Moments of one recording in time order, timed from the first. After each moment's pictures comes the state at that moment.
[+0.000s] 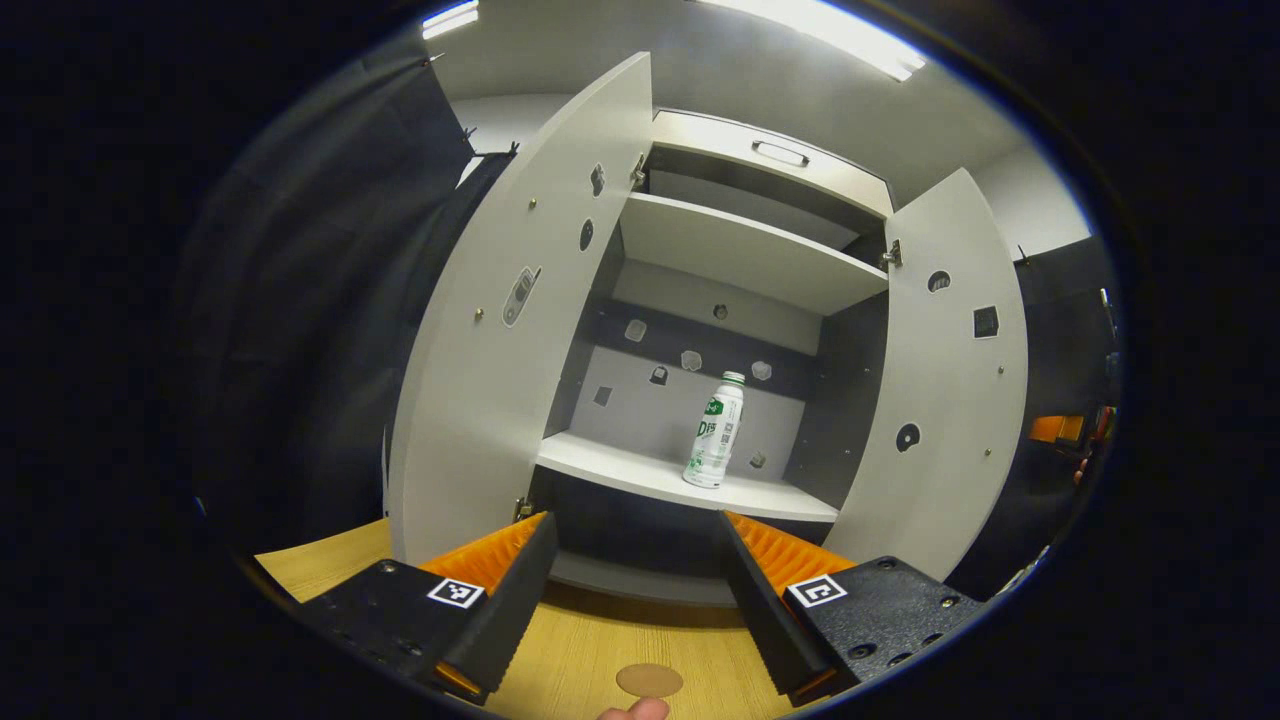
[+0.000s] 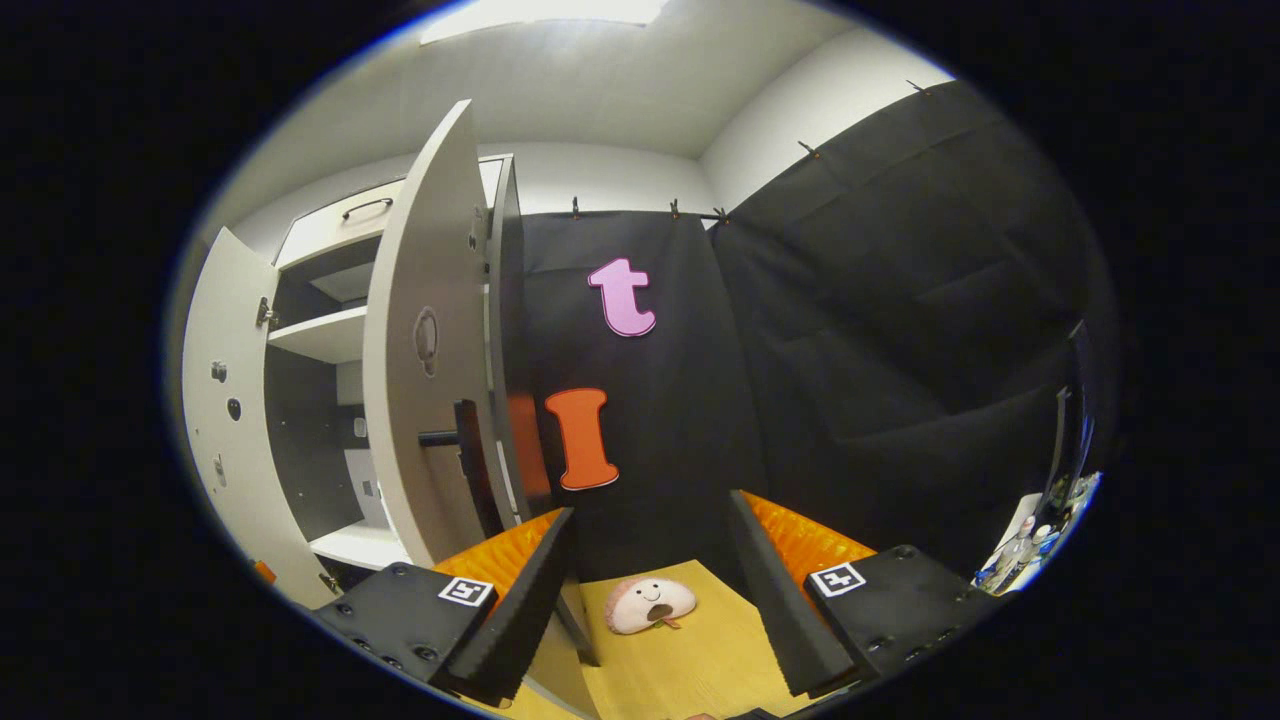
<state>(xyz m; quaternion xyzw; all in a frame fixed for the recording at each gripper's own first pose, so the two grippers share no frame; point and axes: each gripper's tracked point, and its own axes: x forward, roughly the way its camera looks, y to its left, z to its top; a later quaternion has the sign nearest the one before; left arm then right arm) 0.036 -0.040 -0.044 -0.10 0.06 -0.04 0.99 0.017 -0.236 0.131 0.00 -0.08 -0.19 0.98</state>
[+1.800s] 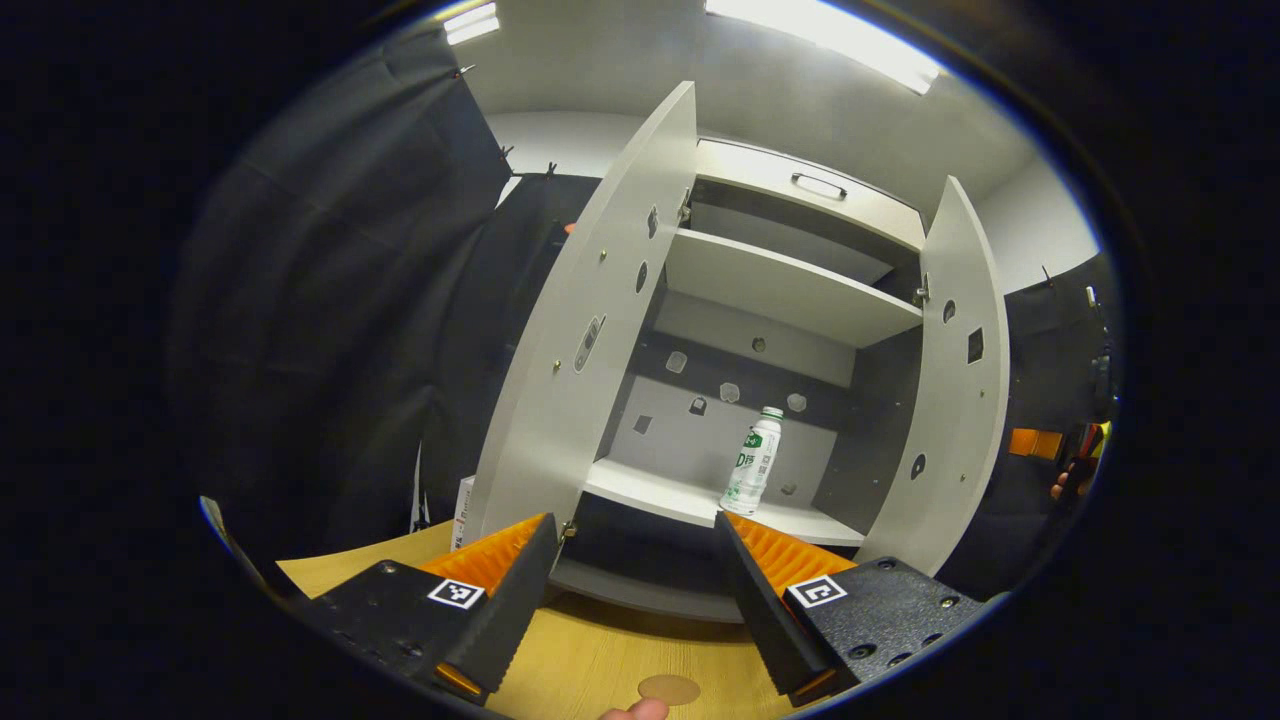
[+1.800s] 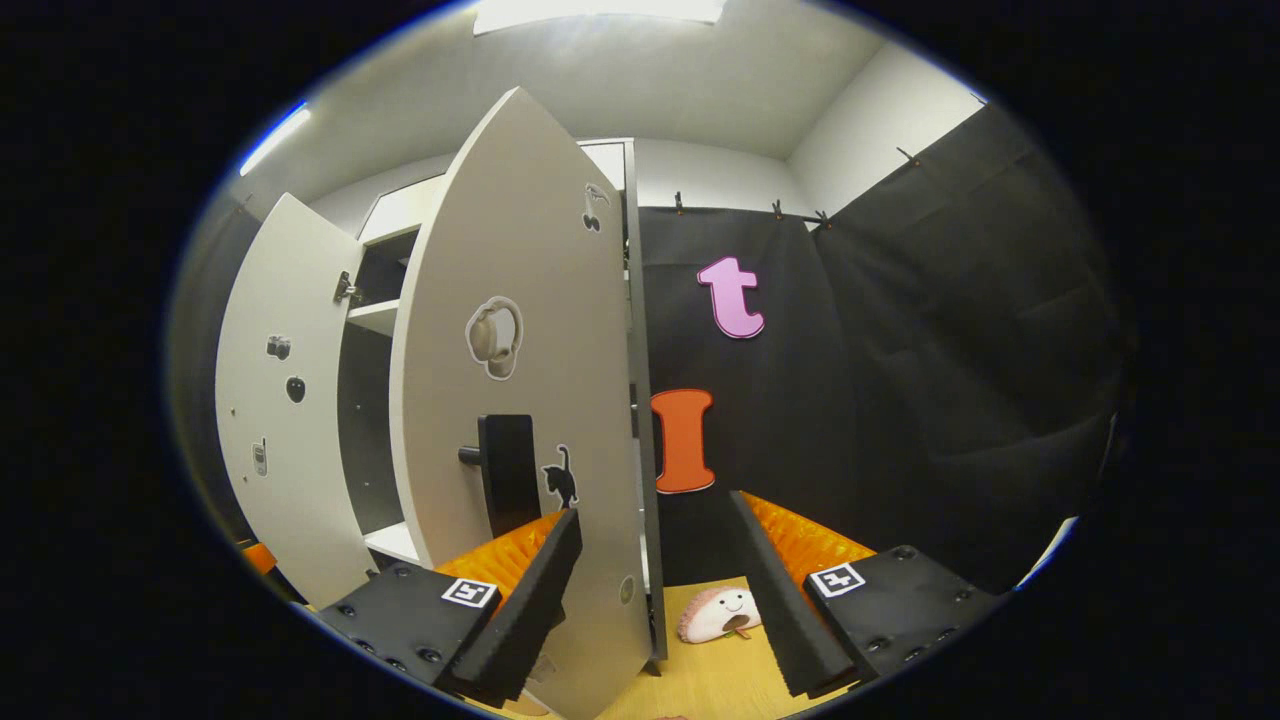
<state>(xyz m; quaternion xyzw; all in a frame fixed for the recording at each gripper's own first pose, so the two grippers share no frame) 0.026 0.000 -0.017 -0.10 0.03 0.01 0.99 0.074 -0.117 0.127 -0.03 -0.07 -0.08 0.99</state>
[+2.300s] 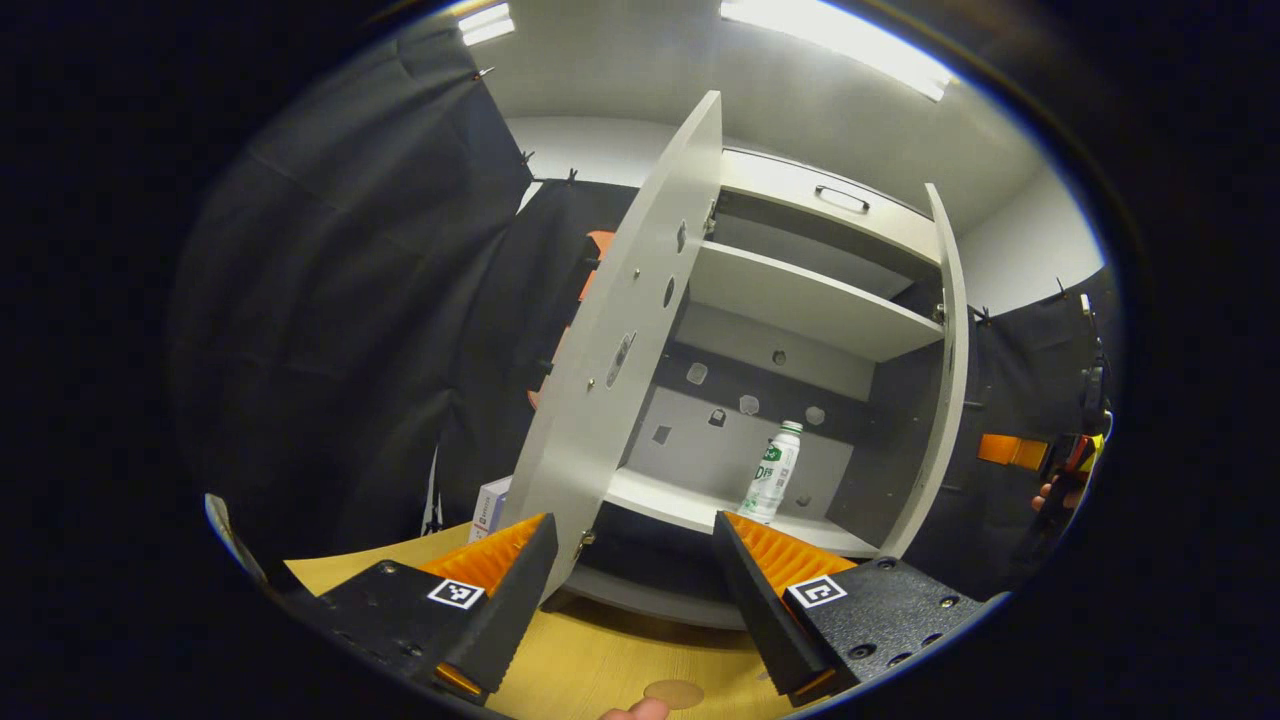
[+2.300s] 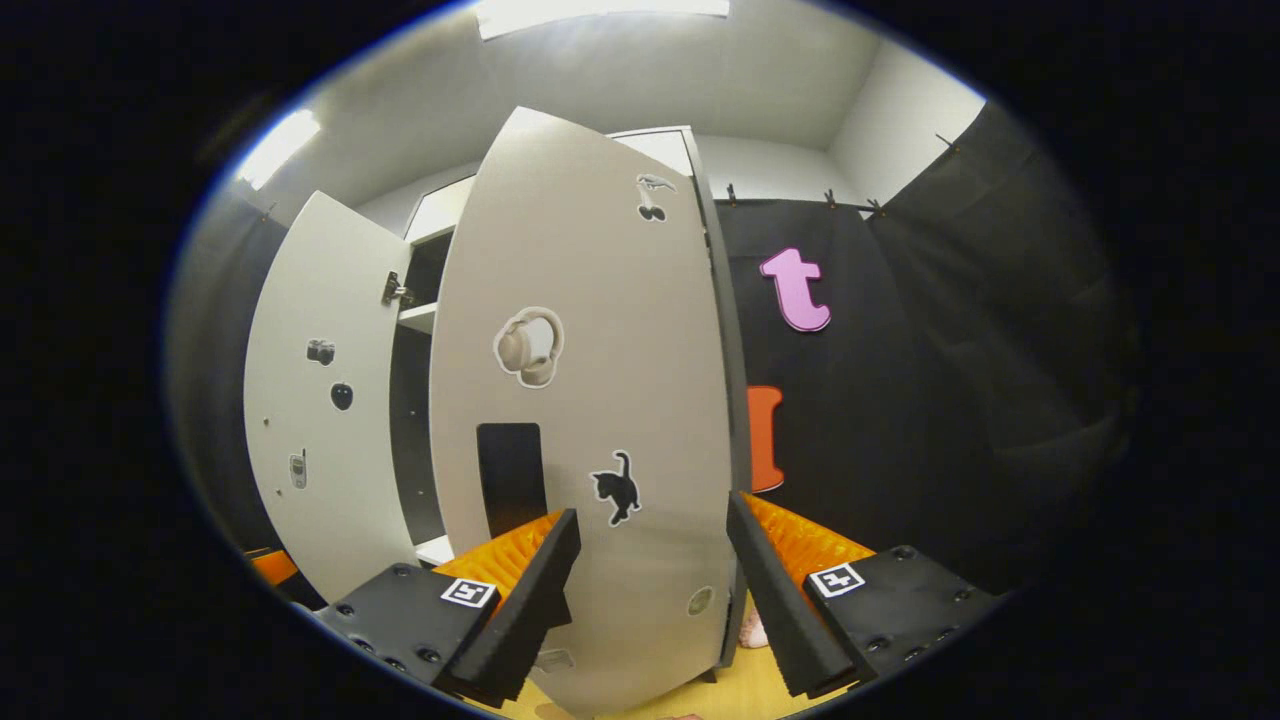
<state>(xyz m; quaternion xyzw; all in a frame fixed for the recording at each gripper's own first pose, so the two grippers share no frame) 0.023 0.026 -0.009 -0.12 0.03 0.05 0.99 0.113 -0.045 0.118 -0.02 -0.05 0.01 1.00</state>
